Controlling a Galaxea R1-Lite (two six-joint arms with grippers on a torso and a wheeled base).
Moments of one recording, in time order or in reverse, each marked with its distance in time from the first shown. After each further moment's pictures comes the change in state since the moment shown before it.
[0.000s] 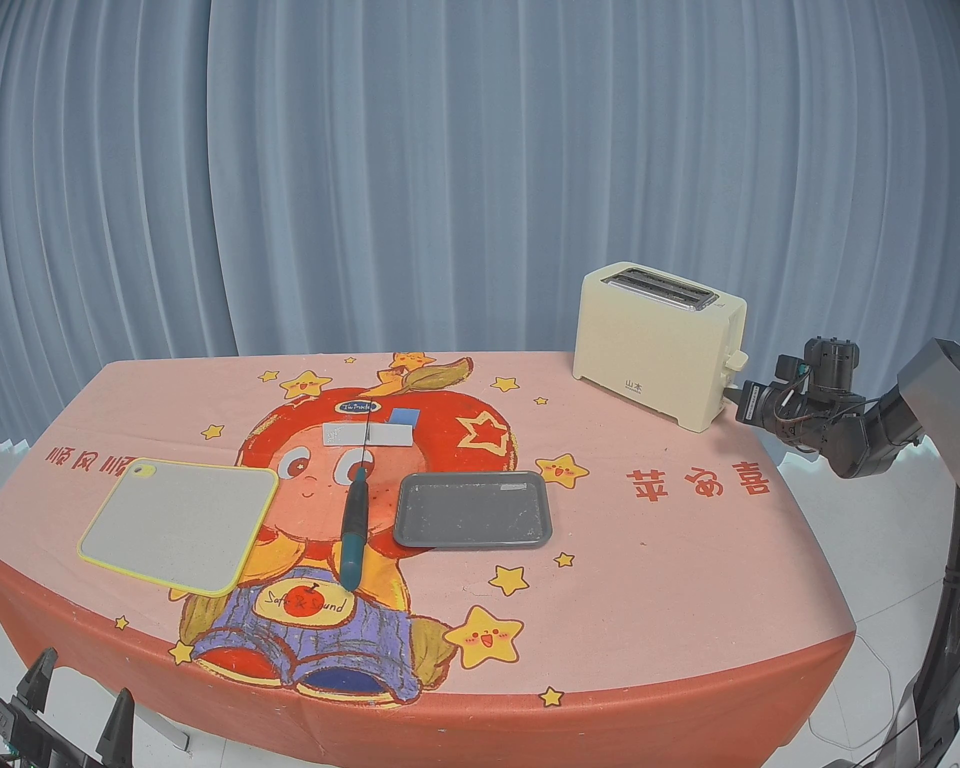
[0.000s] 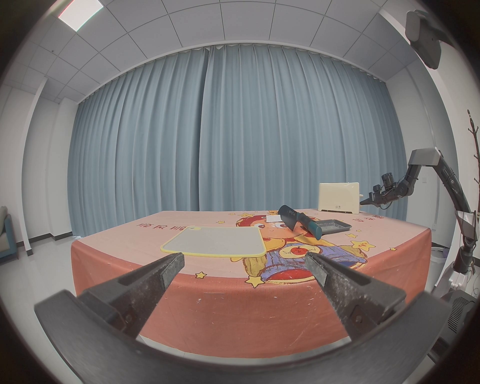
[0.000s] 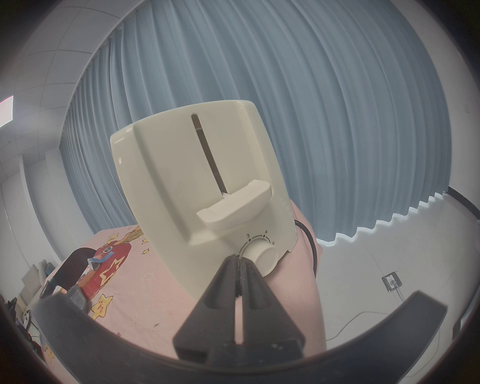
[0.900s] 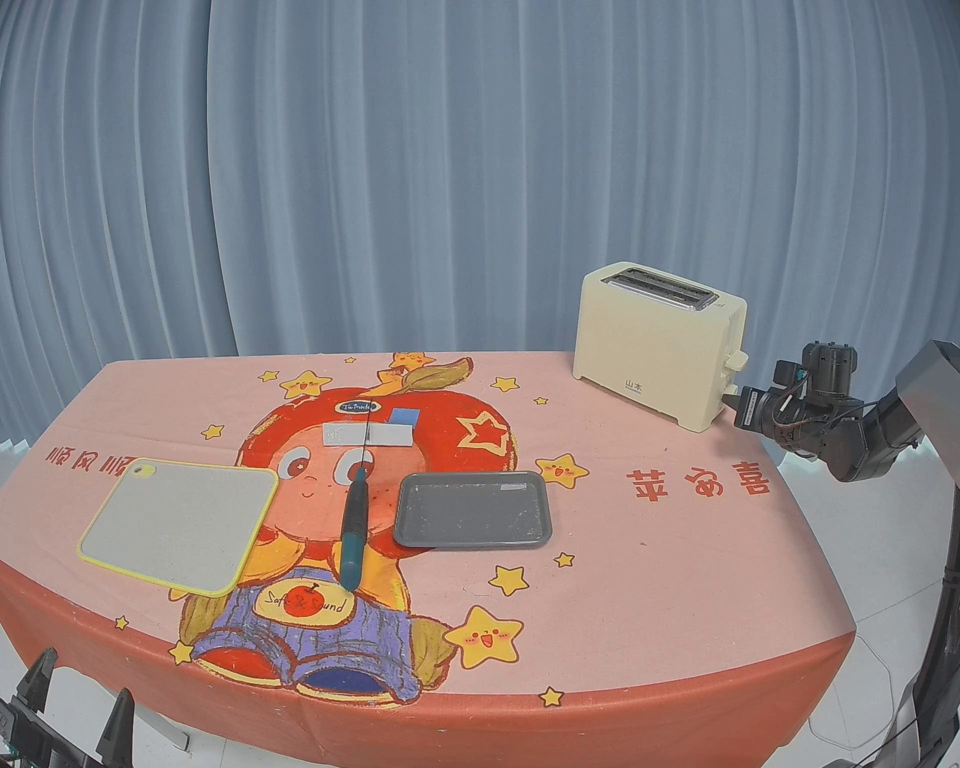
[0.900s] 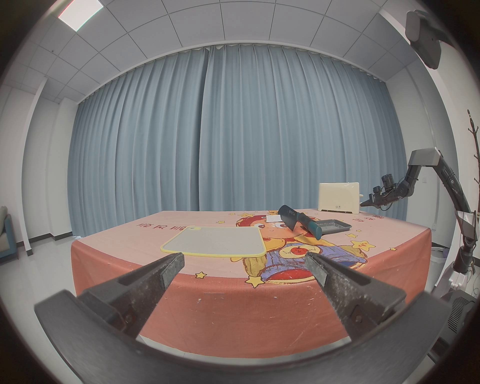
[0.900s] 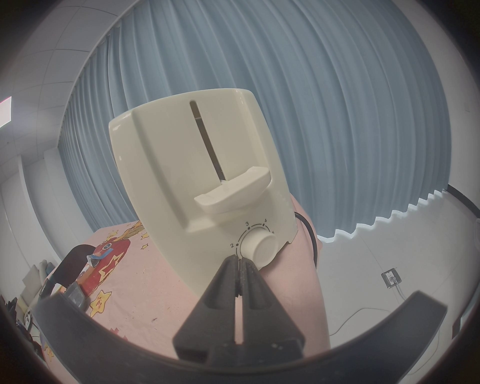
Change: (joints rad) left arm 0.000 0.000 0.000 0.000 0.000 0.000; right arm 0.001 0.002 0.016 0.003 -0.003 0.000
